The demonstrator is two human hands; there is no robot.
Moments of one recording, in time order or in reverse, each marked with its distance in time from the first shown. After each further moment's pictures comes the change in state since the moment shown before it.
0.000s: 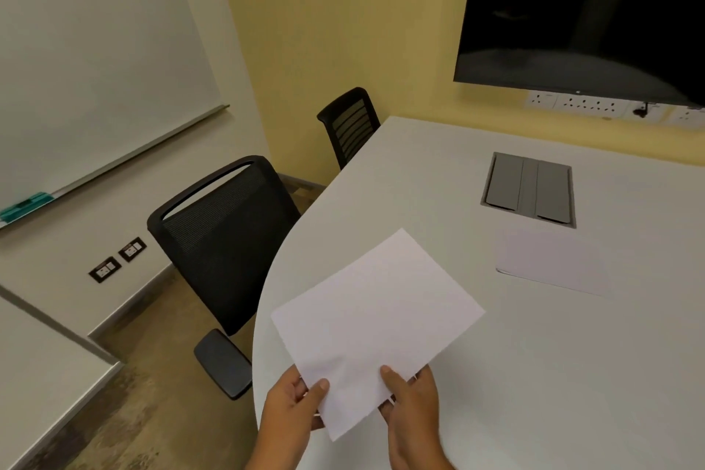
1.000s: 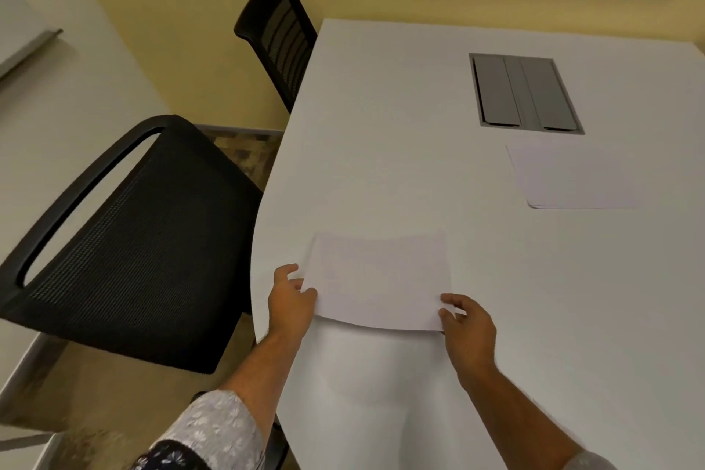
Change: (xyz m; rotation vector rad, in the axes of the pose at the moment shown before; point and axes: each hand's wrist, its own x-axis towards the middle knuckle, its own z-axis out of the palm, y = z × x) left_hand 0.397 0.033 -0.042 0.468 -0.094 0.039; right_hand 0.217 0.060 0.074 -0.686 0.521 -0.238
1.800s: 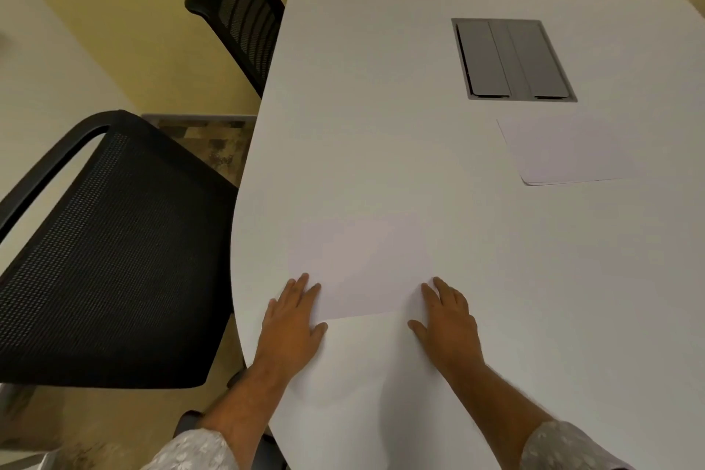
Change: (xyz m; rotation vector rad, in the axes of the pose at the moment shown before) left_hand 0.019 -0.058 0.007 0.945 -0.292 0.515; right_hand 0.027 0.031 0.026 -1.007 -0.262 -0.257
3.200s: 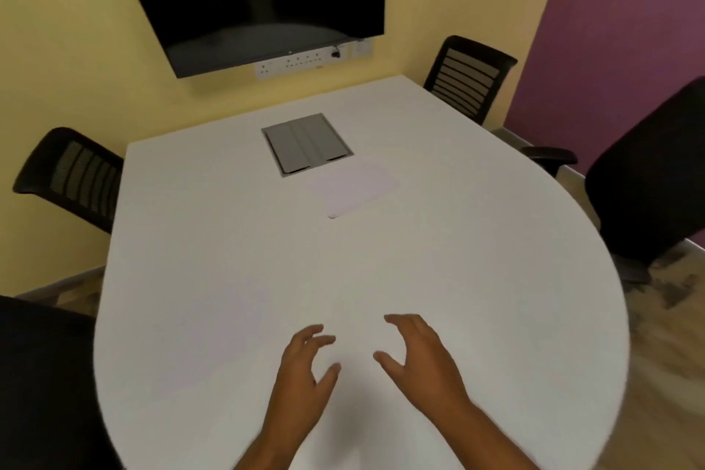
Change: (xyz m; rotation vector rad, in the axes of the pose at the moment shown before) left_hand -0.170 0.304 -0.004 -0.419 0.041 0.466; right_hand -0.262 0.178 -0.128 0.496 0.429 0.112
